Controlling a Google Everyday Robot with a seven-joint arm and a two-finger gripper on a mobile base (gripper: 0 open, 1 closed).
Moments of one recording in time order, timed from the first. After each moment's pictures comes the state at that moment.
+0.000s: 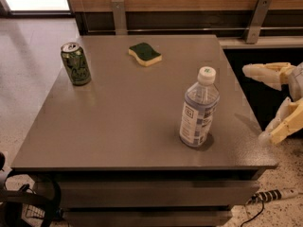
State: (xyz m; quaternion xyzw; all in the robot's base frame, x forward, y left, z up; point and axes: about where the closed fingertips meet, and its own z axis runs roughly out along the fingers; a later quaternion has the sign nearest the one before) arm 0.423 -0.192 0.939 -0.55 0.66 0.31 0.40
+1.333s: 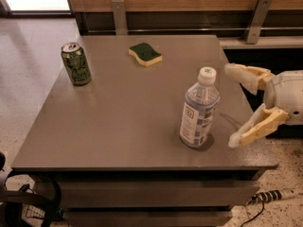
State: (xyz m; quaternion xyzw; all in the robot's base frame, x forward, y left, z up) arm 0.428 -0.149 0.940 -0.51 0.60 0.36 0.50
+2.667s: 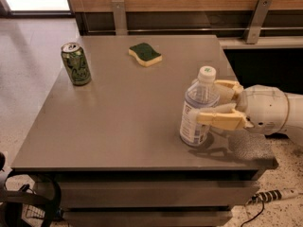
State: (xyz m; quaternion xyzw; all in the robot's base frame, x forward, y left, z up) arm 0.441 -0.108 0.929 -0.46 0.52 0.42 0.58
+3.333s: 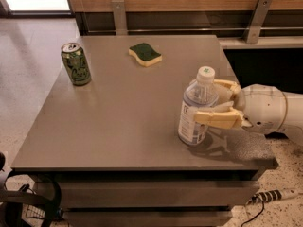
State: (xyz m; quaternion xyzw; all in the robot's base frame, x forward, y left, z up) arm 0.441 -0.104 0.930 -0.46 0.52 0.42 0.58
